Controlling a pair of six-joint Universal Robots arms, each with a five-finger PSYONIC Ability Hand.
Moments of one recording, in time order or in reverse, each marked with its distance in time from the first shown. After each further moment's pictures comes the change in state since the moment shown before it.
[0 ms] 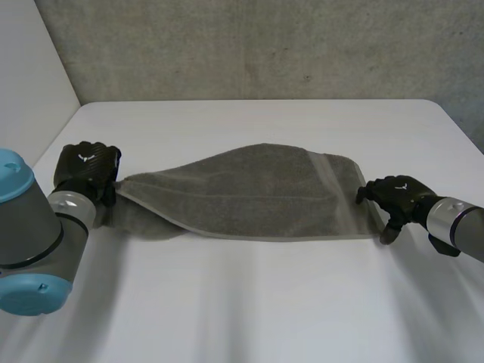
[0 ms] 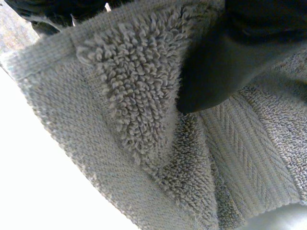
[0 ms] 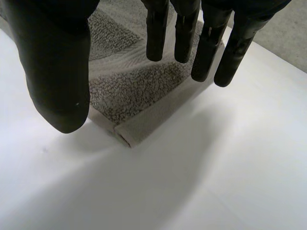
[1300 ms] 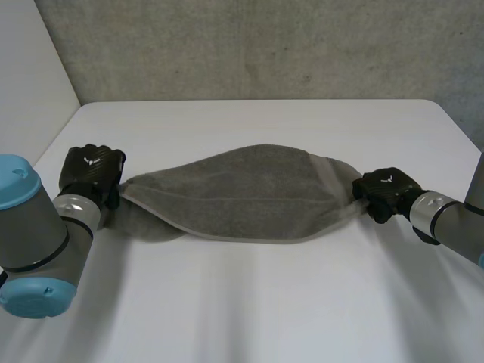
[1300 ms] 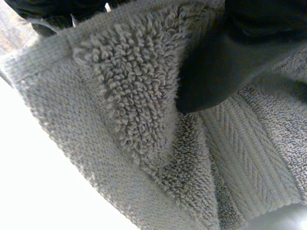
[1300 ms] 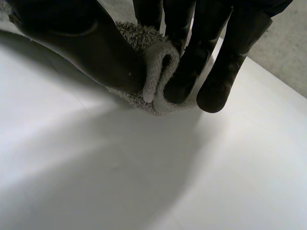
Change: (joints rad) left arm -0.014 -0.013 -0.009 0.023 0.001 0.024; right arm 0.065 0.077 -0.089 -0.077 0.013 0.008; left_hand 0.000 0.000 -0.010 -0.010 0.000; right_hand 0.920 0.872 0.914 0.957 0.967
